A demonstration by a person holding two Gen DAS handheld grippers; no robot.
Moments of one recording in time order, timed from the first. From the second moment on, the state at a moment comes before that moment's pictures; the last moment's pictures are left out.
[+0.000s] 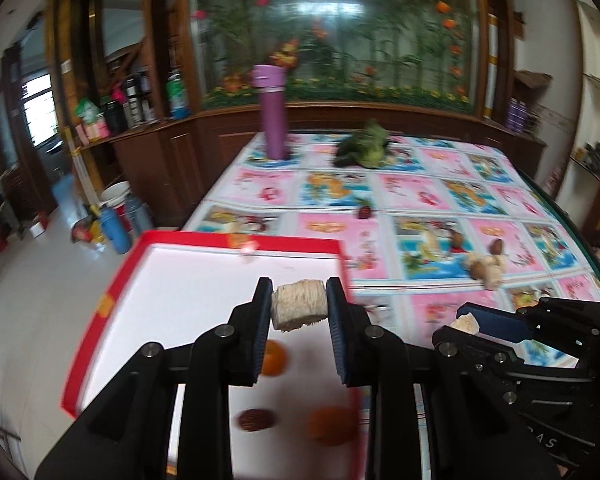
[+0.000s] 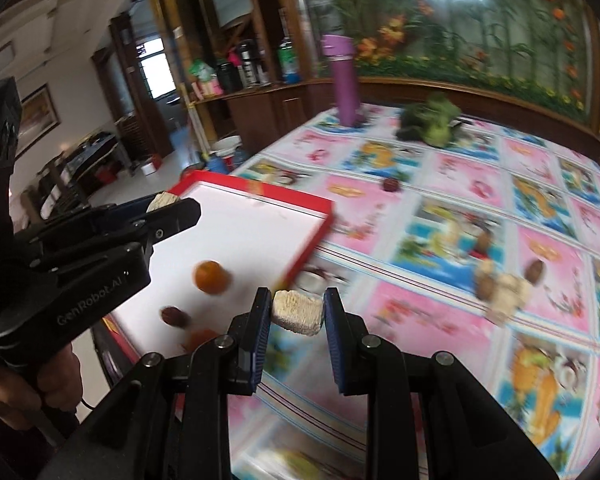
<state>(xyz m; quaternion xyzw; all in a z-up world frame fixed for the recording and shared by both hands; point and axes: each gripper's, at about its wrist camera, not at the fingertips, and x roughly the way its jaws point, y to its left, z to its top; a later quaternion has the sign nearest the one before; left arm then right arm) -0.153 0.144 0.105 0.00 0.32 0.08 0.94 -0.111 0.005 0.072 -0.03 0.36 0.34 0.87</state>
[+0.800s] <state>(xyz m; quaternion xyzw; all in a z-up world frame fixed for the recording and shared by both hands) -0.157 0.251 0.060 -0.04 0.37 0.19 0.91 -0.068 0.112 0.047 -0.04 0.42 0.37 0.83</state>
